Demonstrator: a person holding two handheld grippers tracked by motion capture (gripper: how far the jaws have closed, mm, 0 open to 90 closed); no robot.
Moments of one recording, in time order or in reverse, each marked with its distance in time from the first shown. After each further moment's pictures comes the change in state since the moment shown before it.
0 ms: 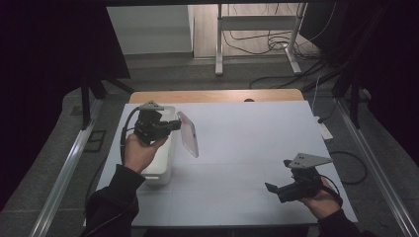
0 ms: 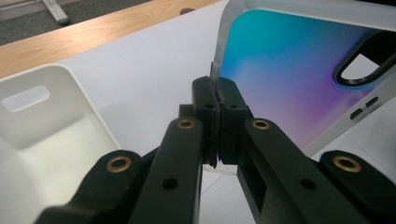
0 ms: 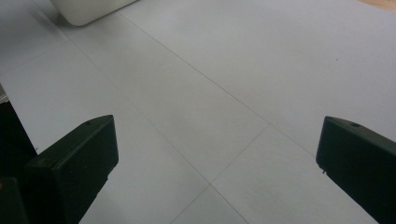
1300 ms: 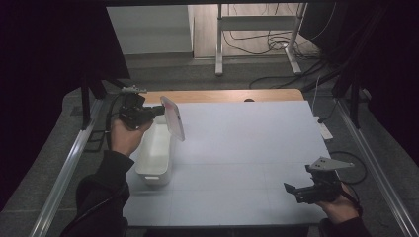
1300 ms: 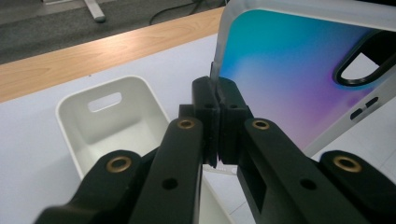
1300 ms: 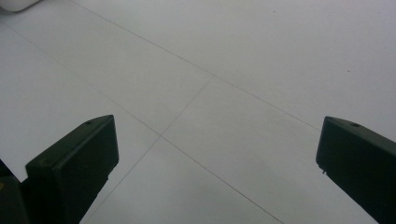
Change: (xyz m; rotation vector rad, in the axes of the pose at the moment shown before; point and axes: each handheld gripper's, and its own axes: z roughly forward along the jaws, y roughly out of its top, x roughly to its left) left arm 0.046 0.019 -0.019 -0.010 0.091 -0.079; right arm -0.025 -0.031 -0.024 0.046 -0.126 0.117
